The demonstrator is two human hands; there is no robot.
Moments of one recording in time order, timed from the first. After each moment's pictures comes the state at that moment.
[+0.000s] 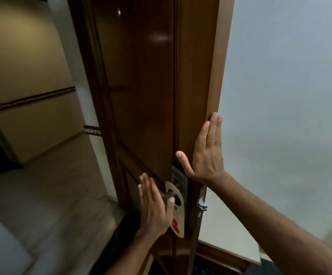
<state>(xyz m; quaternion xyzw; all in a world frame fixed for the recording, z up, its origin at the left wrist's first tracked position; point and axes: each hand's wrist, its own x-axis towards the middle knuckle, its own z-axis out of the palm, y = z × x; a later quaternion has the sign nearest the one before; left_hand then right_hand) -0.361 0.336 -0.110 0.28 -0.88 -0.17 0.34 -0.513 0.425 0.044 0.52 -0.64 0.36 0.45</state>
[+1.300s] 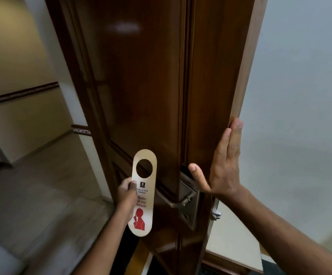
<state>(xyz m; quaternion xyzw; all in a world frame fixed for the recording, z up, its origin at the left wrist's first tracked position) -0.407 0.224 -0.083 0.45 -0.60 -0.59 0.30 -0.557 0.430 0.041 0.51 -0.61 0.40 0.46</state>
